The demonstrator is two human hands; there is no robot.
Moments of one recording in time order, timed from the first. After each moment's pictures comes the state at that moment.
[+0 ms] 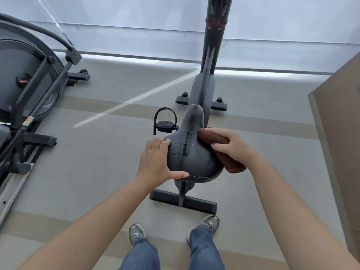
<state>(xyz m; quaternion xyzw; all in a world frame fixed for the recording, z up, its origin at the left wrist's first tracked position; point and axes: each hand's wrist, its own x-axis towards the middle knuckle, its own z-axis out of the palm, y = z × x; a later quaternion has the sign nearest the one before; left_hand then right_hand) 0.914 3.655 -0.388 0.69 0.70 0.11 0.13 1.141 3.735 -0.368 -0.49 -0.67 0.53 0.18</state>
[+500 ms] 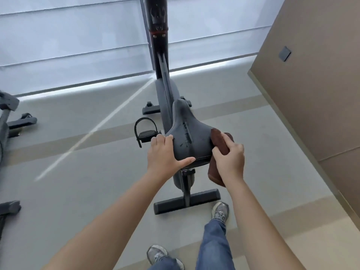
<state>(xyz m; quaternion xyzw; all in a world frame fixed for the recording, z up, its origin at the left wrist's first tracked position) 0.887 3.666 -0.392 0.78 0.60 0.12 0.14 1.050 3.611 -0.383 -0.81 -0.36 0.25 0.39</state>
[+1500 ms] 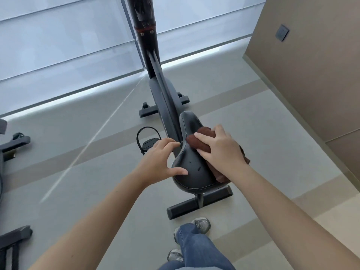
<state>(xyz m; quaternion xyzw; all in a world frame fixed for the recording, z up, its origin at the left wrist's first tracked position) 0.836 3.763 -0.374 0.87 0.39 0.03 0.31 1.028 3.704 -0.365 -0.75 -0.64 0.13 0.14</state>
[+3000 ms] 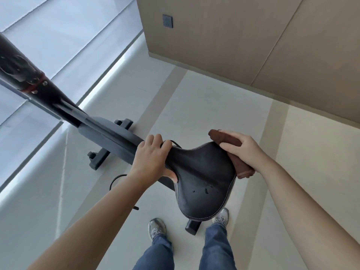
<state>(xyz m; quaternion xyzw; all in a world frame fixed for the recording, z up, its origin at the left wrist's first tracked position) 0.921 3.873 -0.364 0.99 0.07 -0.05 0.06 1.065 3.653 -0.387 -0.79 -0.15 0.31 0.51</state>
